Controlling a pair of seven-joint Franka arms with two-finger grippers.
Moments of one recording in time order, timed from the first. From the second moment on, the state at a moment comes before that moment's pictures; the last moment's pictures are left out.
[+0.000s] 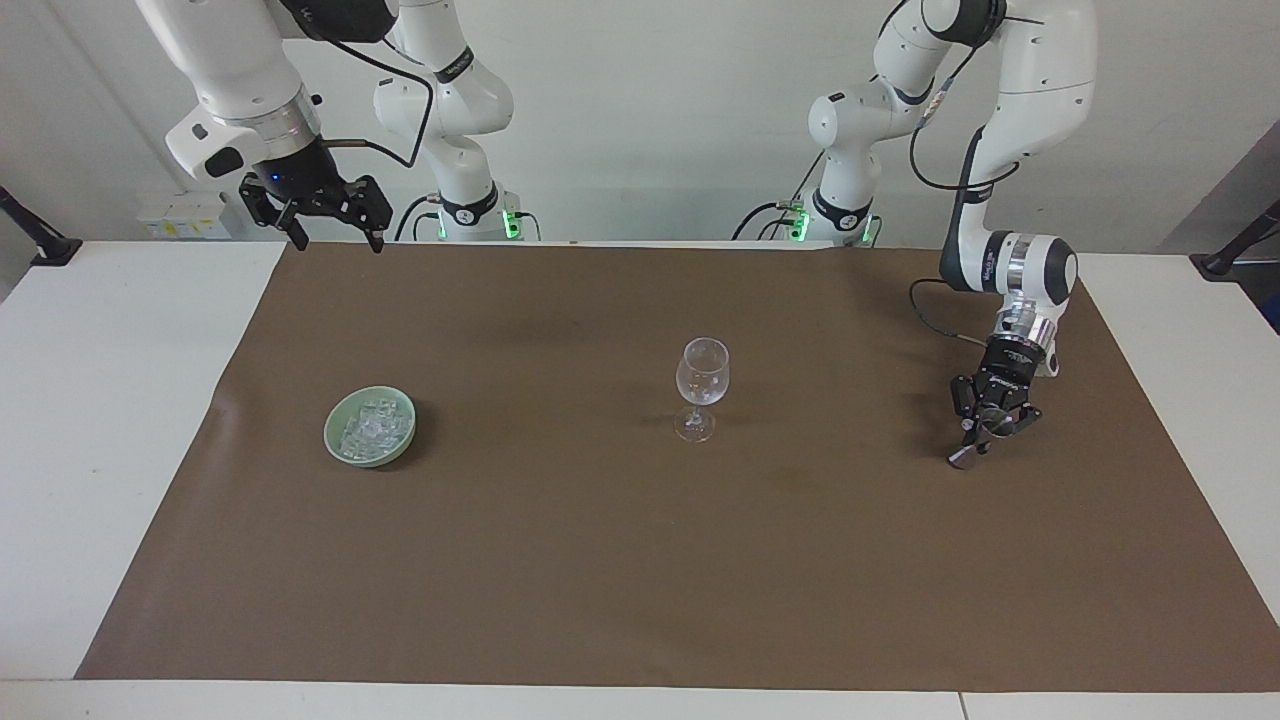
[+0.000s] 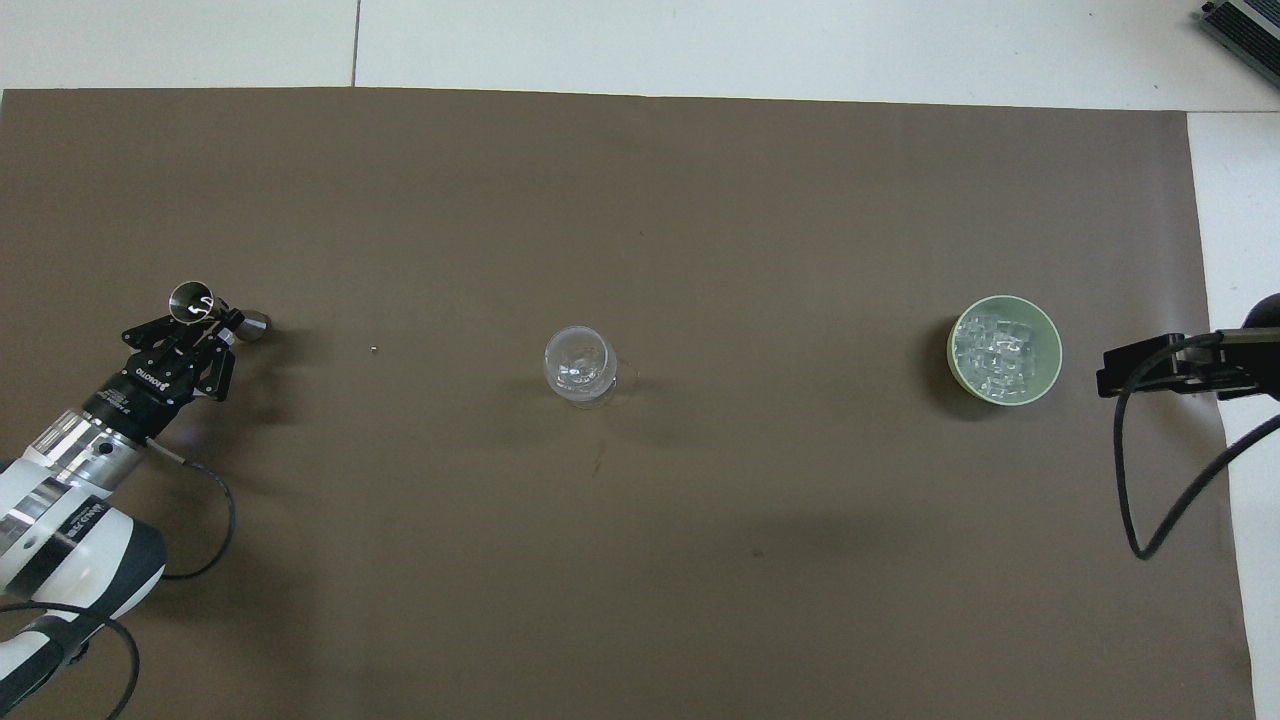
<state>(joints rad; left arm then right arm) 0.26 0.23 0.04 -2.35 -2.02 2.13 -0.54 0.05 -0.09 -0.05 -1.66 -0.01 1.50 0.04</state>
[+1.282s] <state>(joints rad) -0.35 -0.11 -0.01 -2.32 -2.02 2.78 -0.68 0.05 -0.09 -0.05 -1.66 -0.01 1.50 0.04</state>
